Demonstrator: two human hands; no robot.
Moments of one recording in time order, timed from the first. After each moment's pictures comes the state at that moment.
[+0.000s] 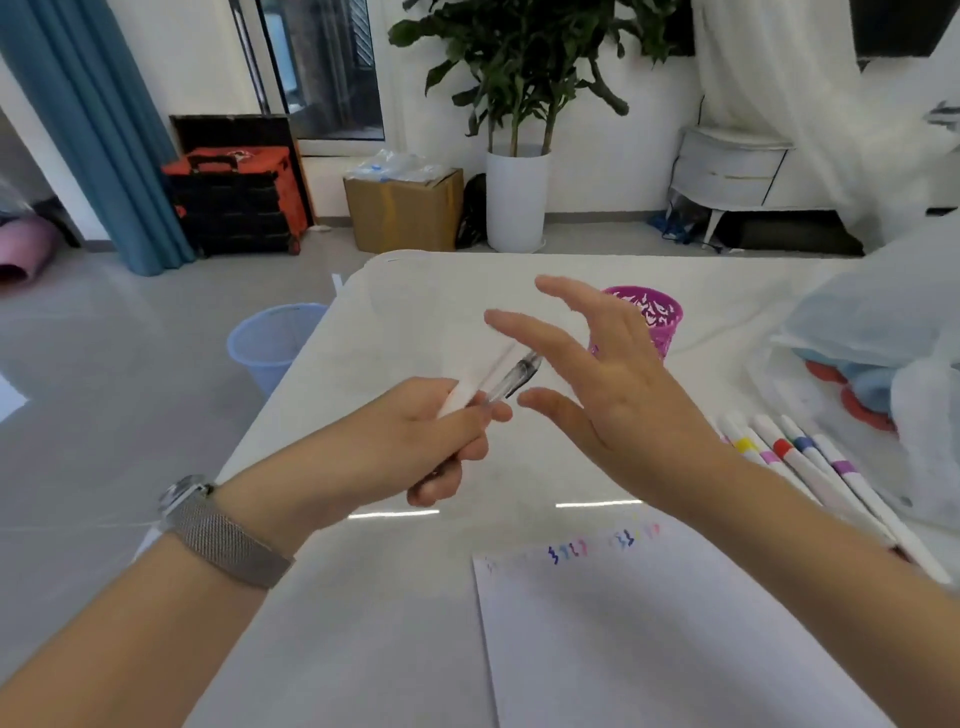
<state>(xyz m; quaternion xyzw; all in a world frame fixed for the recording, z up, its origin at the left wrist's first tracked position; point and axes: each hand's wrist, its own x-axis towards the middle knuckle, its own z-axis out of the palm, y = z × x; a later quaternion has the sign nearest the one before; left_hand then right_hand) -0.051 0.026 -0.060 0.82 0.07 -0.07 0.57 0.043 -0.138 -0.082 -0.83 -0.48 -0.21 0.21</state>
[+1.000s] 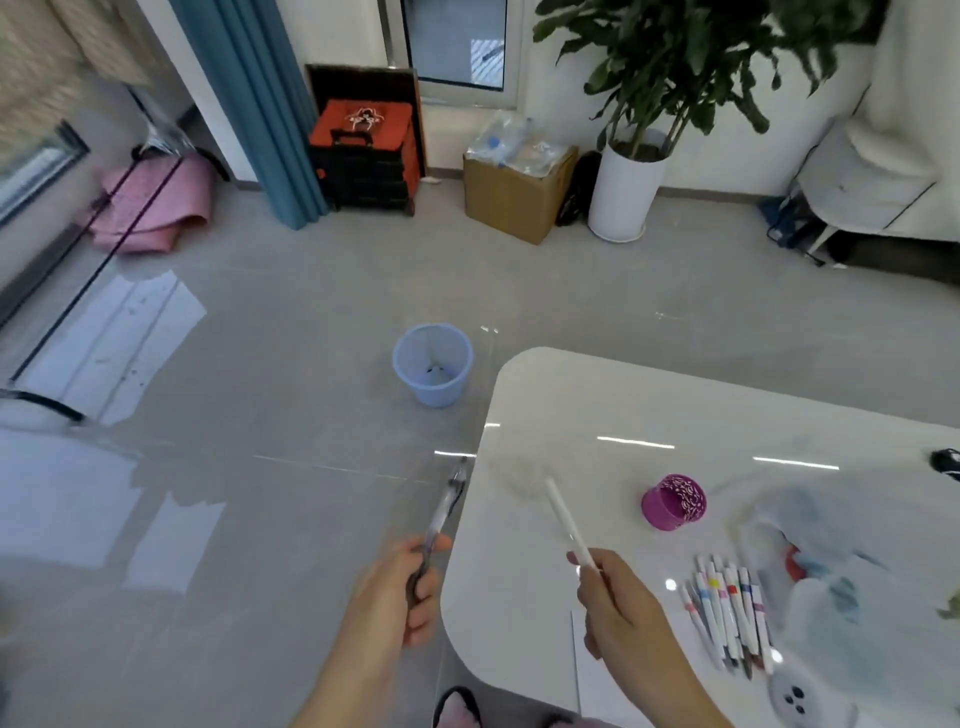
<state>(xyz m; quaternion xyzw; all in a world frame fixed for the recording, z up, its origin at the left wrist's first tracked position) -0.162 0.153 0.320 0.44 0.49 0.03 0.75 -0.065 -0.027 0.270 -0.81 -0.09 0.32 0.49</state>
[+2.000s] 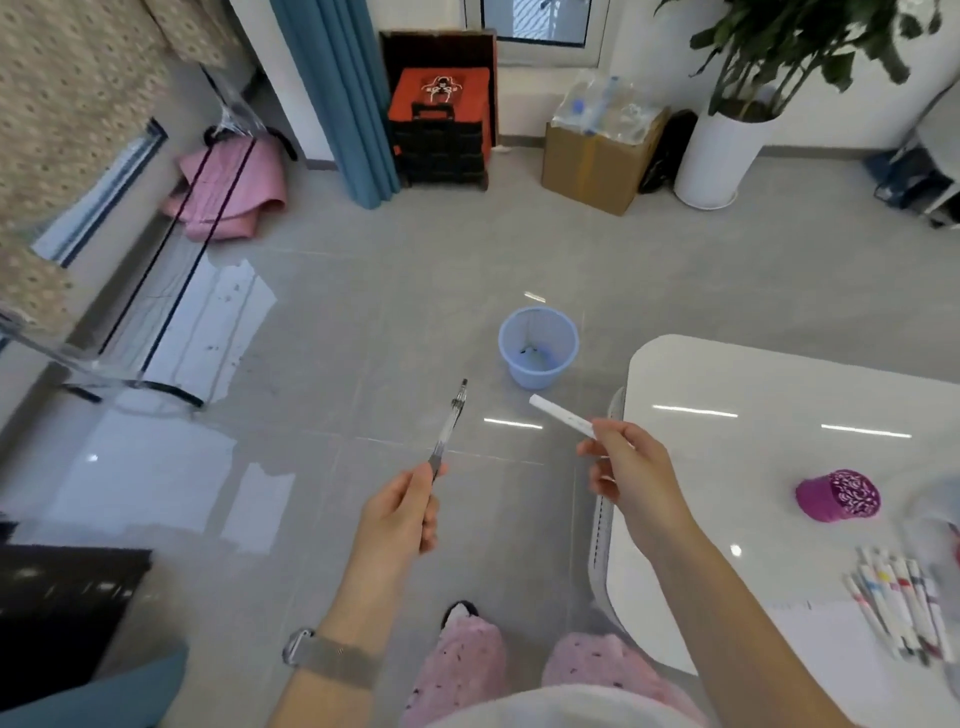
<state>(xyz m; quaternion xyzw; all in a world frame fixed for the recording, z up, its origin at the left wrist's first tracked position) -0.262 0.419 0.357 0.53 0.50 0.10 0.68 -0.106 0.274 0.336 -0.70 0.08 0.32 0.63</state>
